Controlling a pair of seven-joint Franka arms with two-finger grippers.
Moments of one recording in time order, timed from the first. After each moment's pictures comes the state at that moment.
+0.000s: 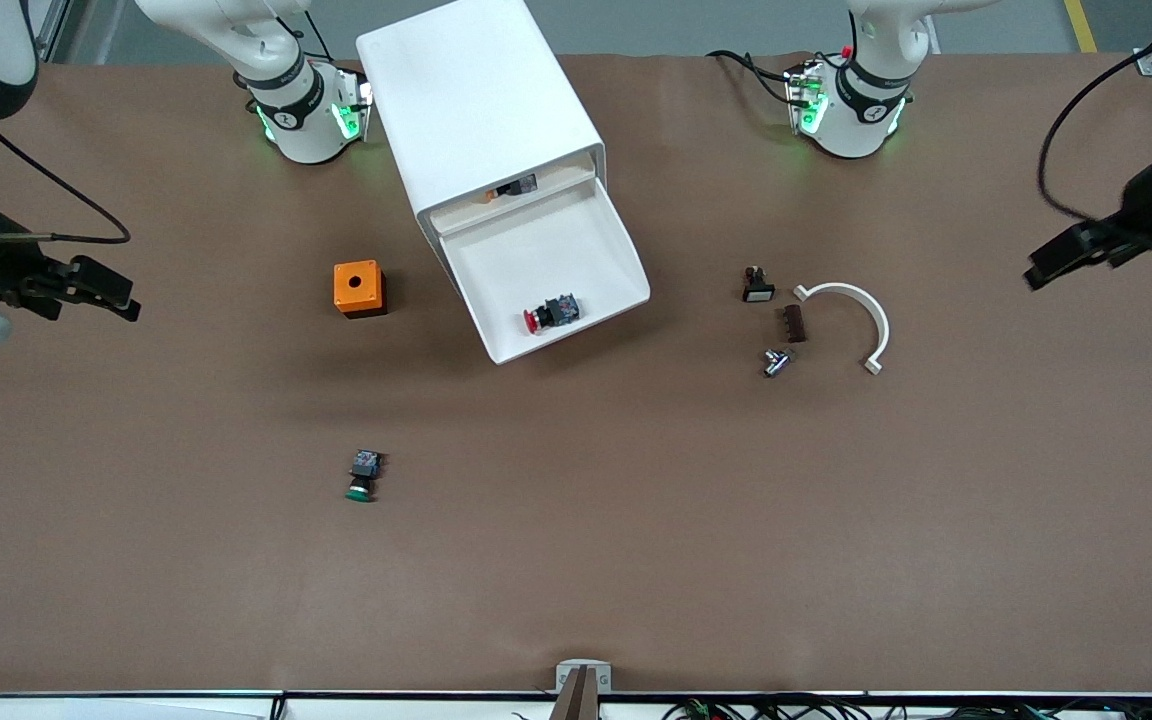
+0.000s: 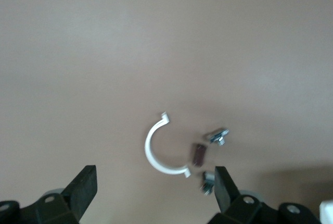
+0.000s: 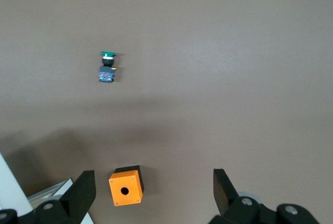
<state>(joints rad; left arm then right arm) 0.10 0.01 -0.19 -1.67 -0.01 1.70 -0.36 0.14 0.01 -0.13 -1.68 0.05 1.71 0.02</state>
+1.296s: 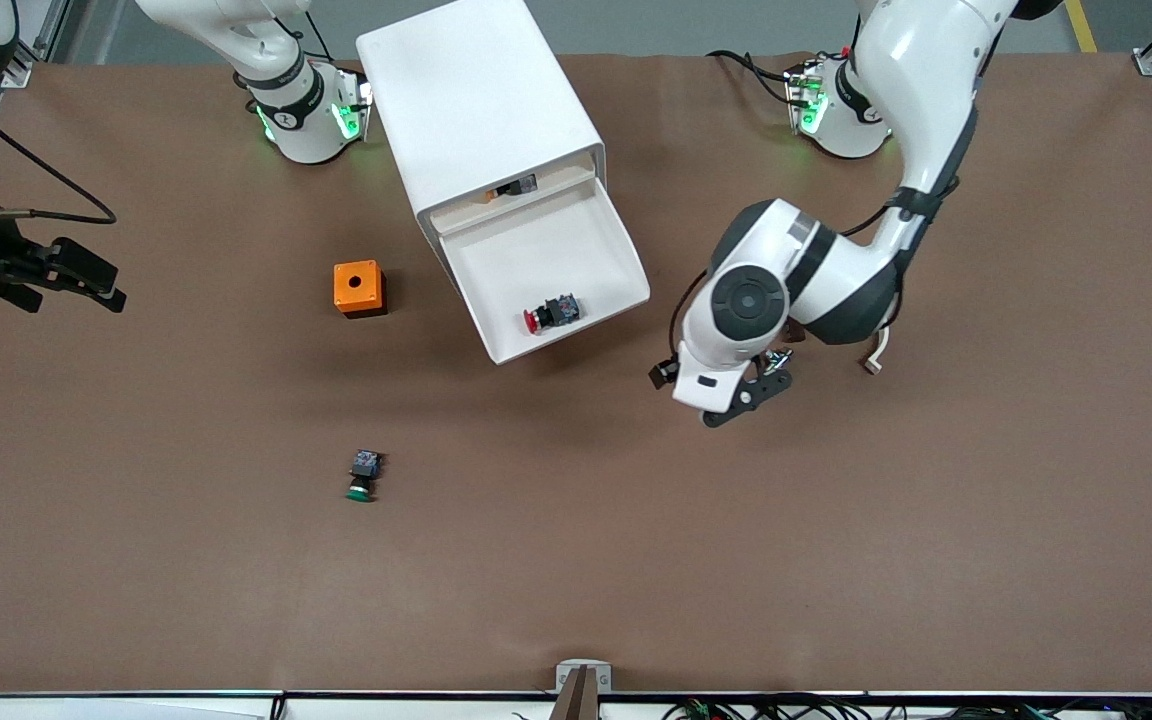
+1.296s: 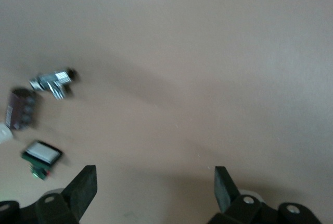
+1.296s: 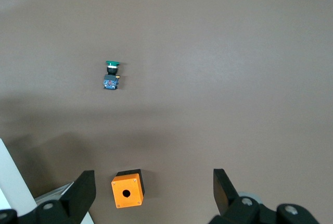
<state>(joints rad) -0.37 0.57 -0.29 -1.57 0.06 1.96 -1.14 0.11 0.01 -0.12 -1.62 0.04 1.68 0.03</state>
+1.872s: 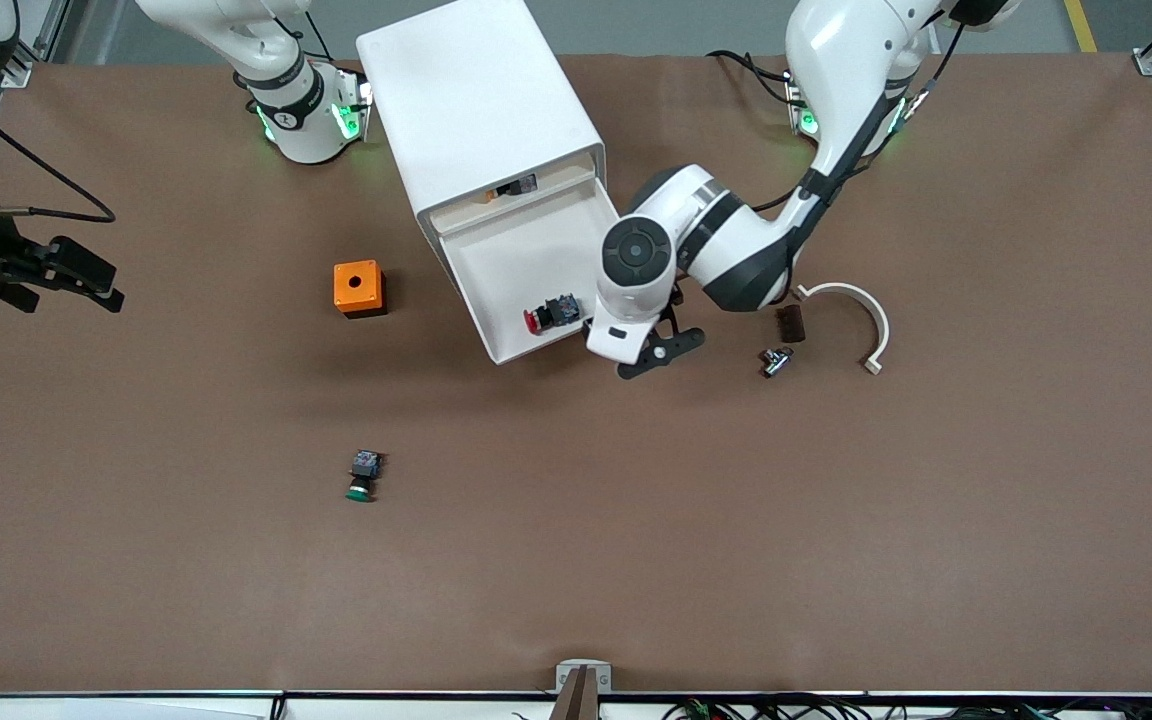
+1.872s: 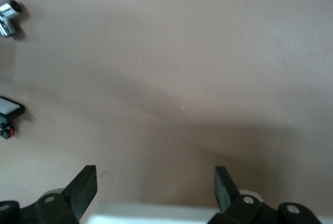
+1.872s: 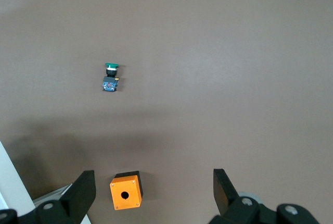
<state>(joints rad) -0.53 0.60 -0.29 -1.56 0.05 1.96 -1.21 0.11 0.01 -0.12 -1.61 0.03 1.68 0.03</state>
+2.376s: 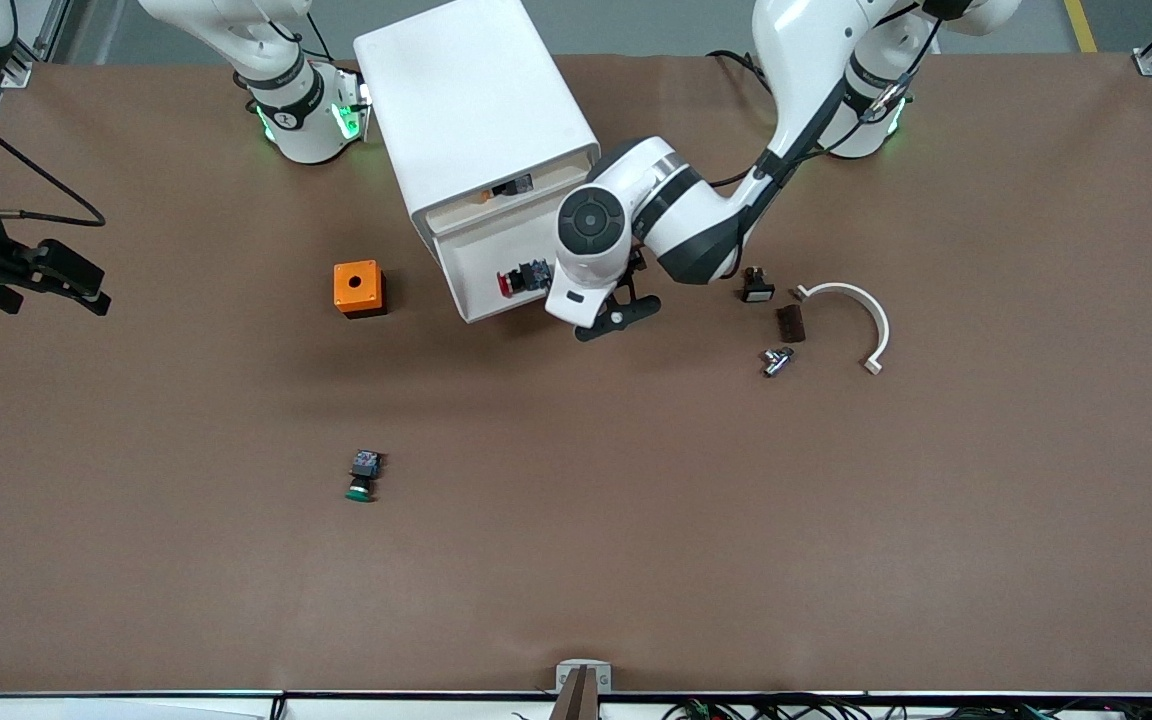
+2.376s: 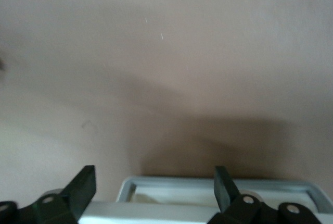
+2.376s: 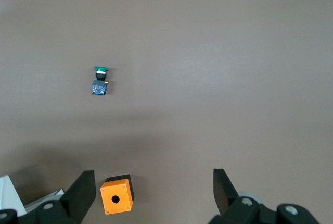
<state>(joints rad) -0.62 0.60 -0.29 -1.56 -0.06 1.94 -1.21 0.02 0.01 -0.03 -1.61 0.00 1.69 0.04</state>
